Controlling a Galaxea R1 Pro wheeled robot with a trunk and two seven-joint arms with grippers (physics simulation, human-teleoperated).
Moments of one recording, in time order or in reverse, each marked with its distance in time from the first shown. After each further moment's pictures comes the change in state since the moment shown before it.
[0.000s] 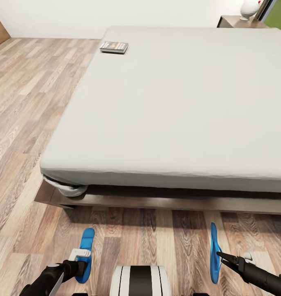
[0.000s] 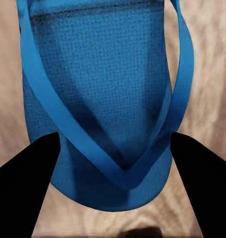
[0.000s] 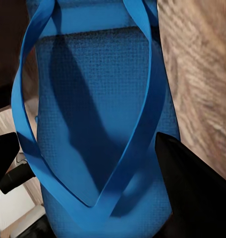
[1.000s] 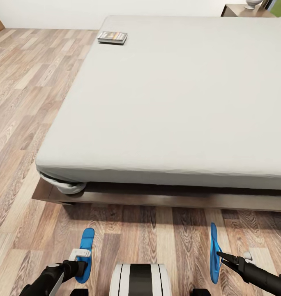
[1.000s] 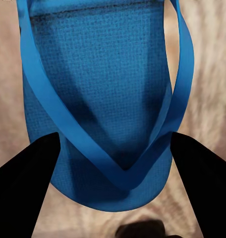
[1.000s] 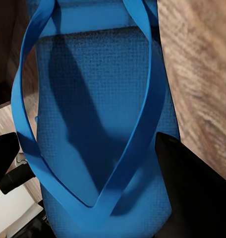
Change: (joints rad) left arm 0.000 -0.001 0.000 0.000 0.001 -0.001 0.000; right arm 0.000 0.000 -0.001 0.000 0.000 0.000 0.000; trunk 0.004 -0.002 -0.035
